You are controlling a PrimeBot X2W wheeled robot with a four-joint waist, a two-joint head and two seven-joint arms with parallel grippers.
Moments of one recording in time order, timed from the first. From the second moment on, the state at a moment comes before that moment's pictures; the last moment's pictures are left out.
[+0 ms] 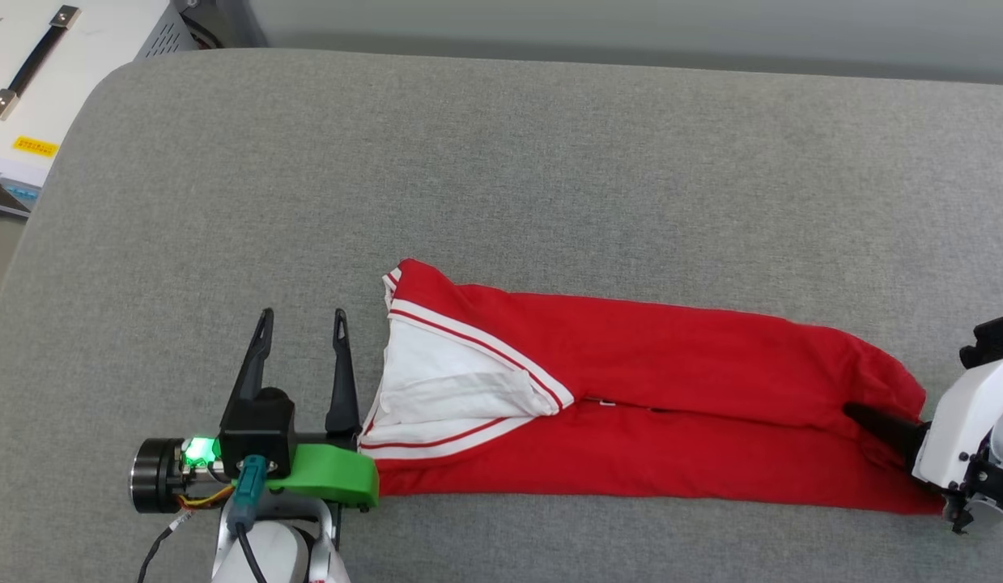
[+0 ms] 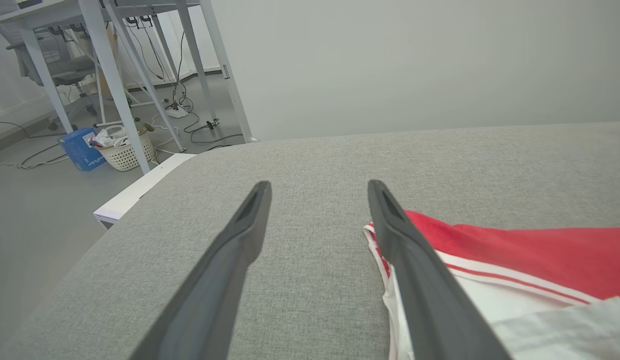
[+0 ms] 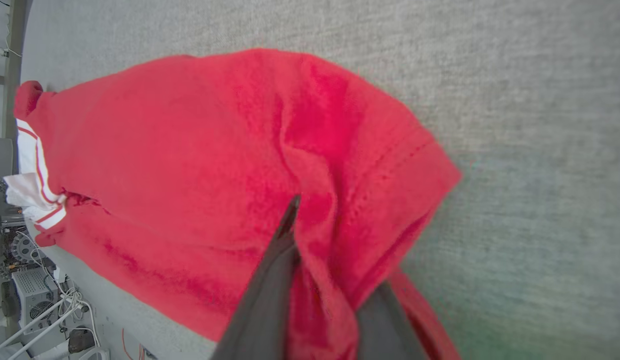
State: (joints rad) left arm -0.13 0.21 -0.27 0.08 -0.16 0.25 -0.26; right arm -0.36 -0.67 0.57 0.44 1.32 0.13 0.44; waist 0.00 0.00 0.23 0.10
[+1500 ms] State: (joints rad) left arm -0.07 0.10 -0.17 0.08 -0.04 0.11 -0.26; right arm -0.64 -0.46 0.81 0.22 1.06 0.13 0.70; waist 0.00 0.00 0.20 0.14
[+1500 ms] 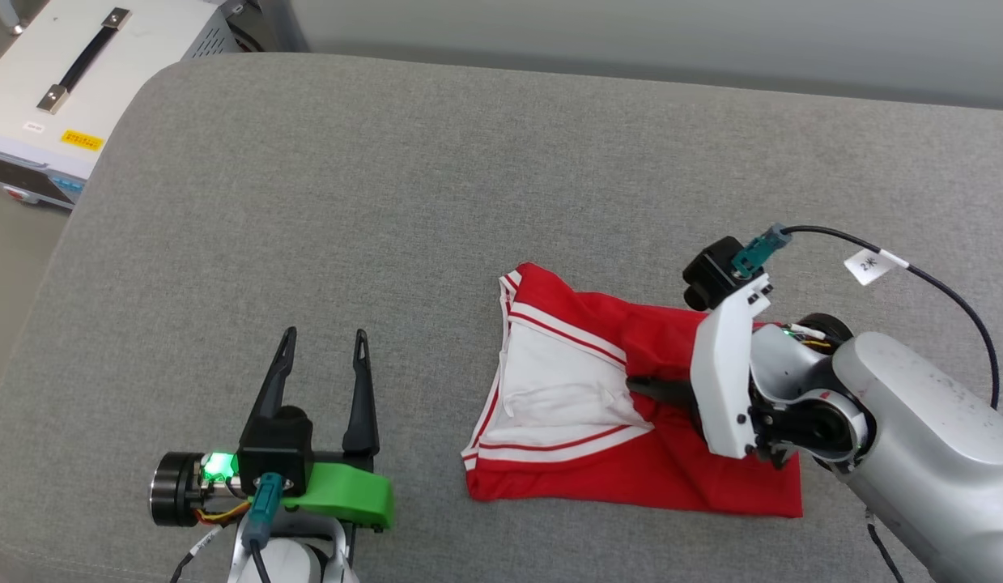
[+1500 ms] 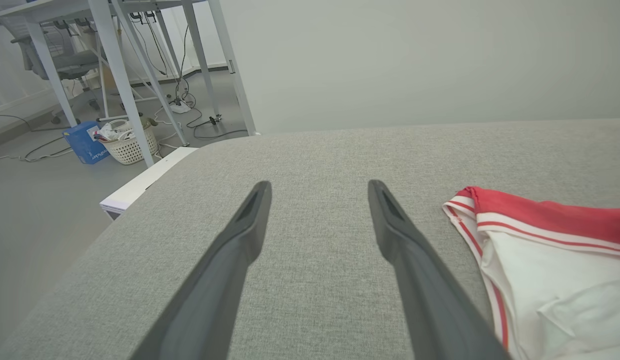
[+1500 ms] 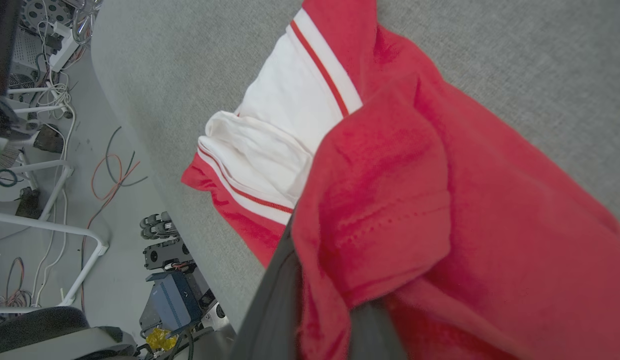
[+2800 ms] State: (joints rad) left arm -0.06 0.09 -0.11 0.08 -0.03 0.11 -0.26; right arm -0.56 -0.49 0.54 0.30 0.62 0.13 -0.20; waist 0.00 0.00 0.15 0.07
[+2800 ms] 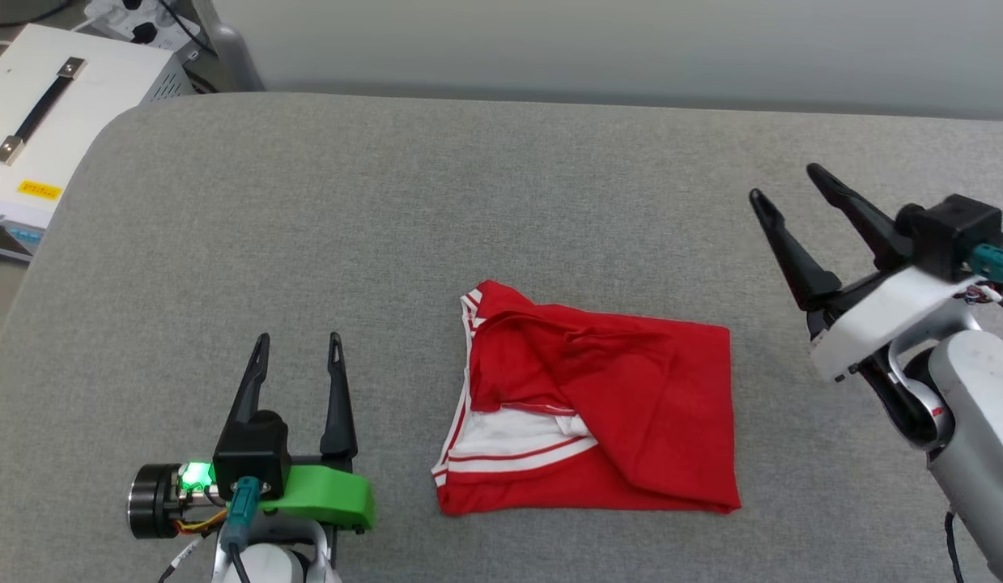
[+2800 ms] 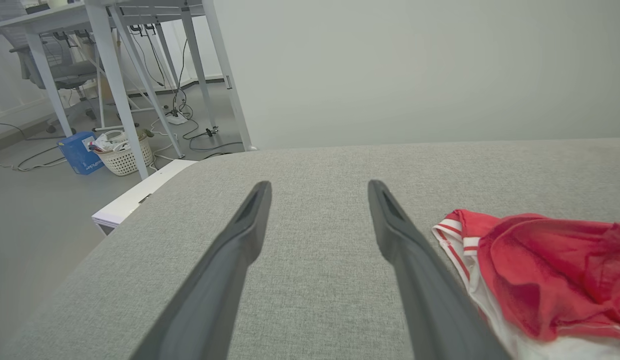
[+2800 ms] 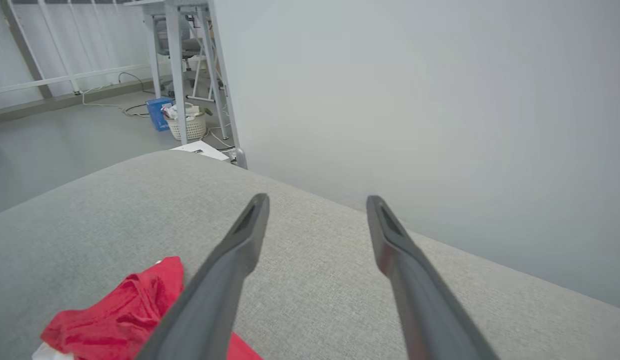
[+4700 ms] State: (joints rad) left arm 0.04 0.12 -0.13 0.07 -0.03 0.07 -0.26; right arm 0.03 -0.17 -0.03 0.01 0.21 0.13 -0.26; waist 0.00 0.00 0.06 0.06
